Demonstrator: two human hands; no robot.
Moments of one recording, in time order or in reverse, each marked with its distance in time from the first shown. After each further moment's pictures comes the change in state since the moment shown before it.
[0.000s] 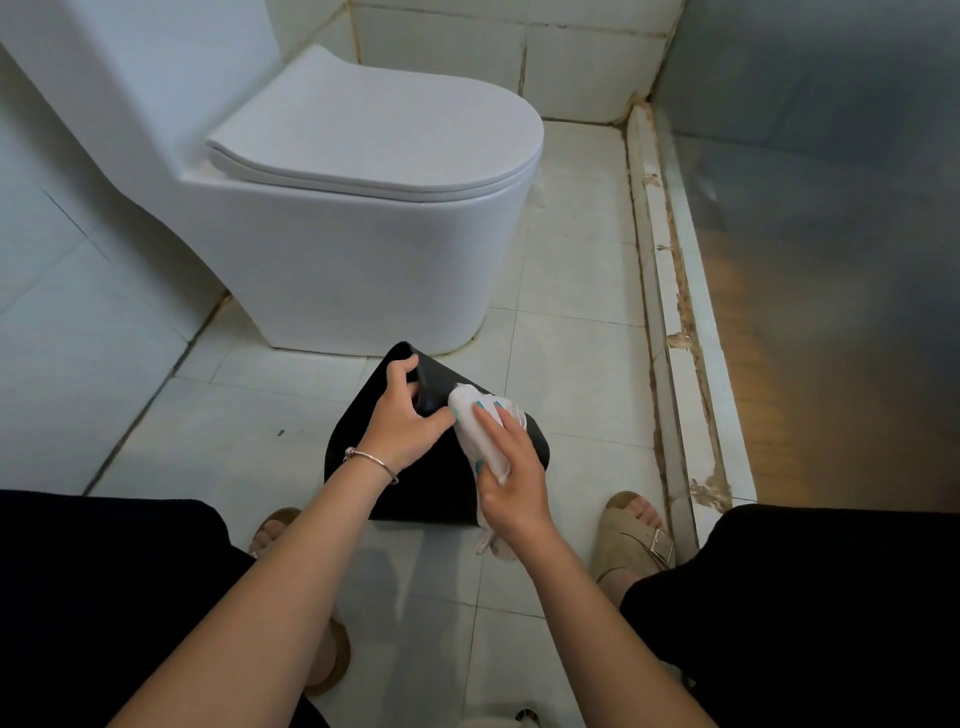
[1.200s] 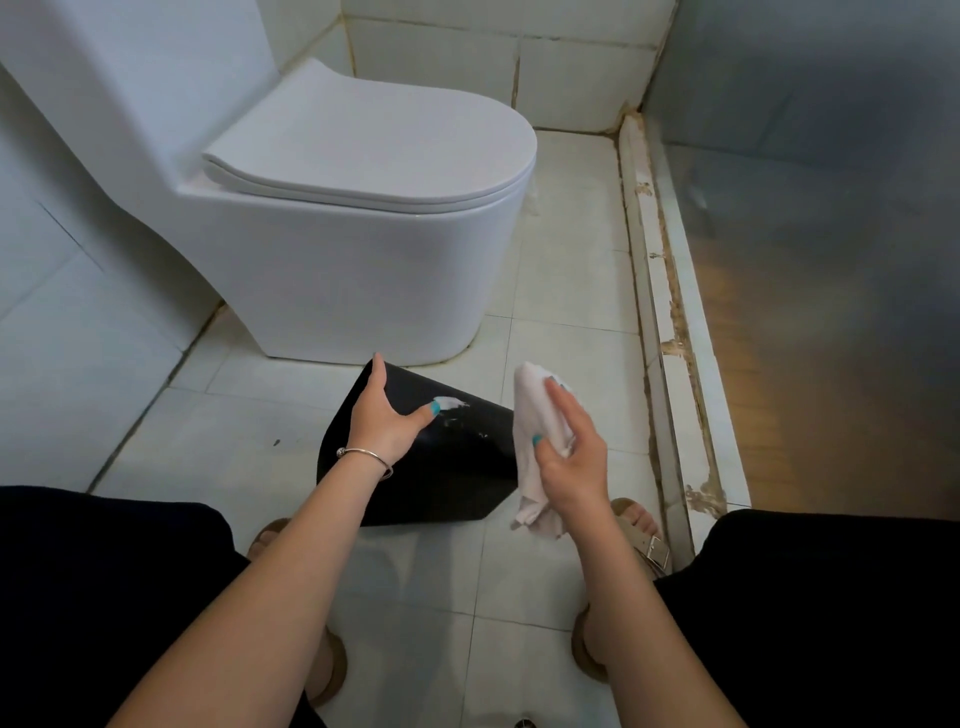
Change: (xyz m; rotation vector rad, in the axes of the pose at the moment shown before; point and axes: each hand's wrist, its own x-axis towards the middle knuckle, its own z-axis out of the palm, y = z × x) left_hand 0.014 -0.002 -0.010 0.134 0.155 -0.101; right_hand 0.018 -0.028 -0.067 0.184 0.182 0.186
